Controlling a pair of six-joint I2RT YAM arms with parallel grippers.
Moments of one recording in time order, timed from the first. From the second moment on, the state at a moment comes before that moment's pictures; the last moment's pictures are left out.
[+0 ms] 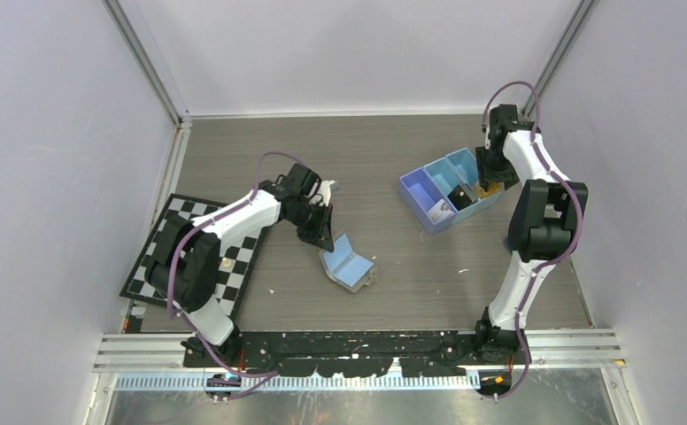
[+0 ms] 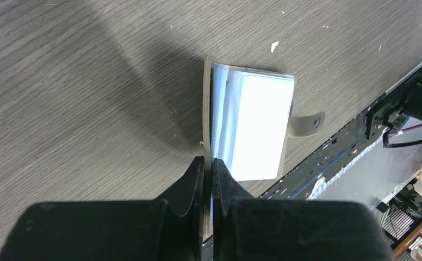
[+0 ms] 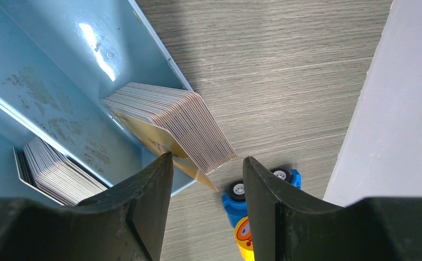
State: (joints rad) left arm -0.53 1.66 1.11 -0.61 0.46 -0.29; right arm -0.11 1.96 1.63 -0.90 0.21 -0.14
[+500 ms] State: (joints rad) left arm -0.53 1.66 1.11 -0.61 0.47 -0.29; right arm -0.07 1.96 1.64 -0.92 0.25 -0.13
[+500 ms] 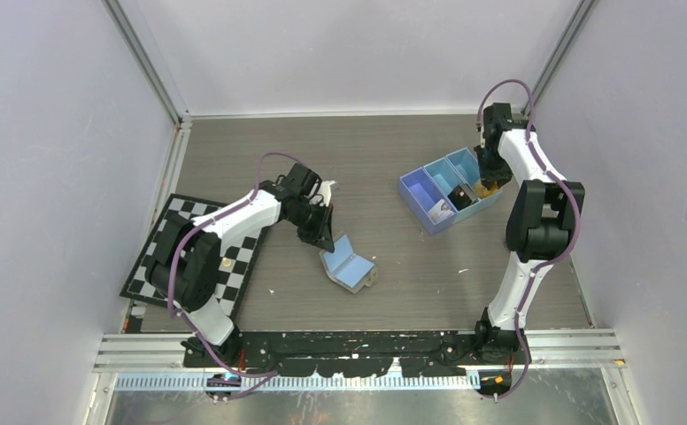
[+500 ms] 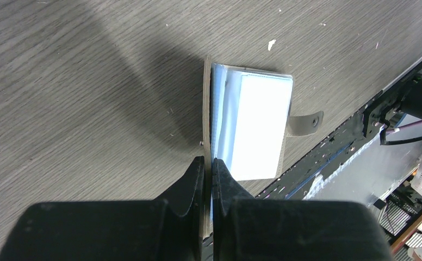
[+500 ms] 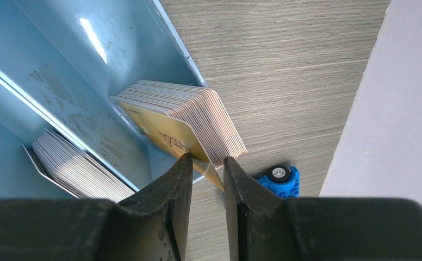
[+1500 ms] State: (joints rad) left arm -0.53 1.66 1.11 -0.61 0.48 -0.32; right arm -0.05 1.89 1.70 -0.98 0.11 -0.07
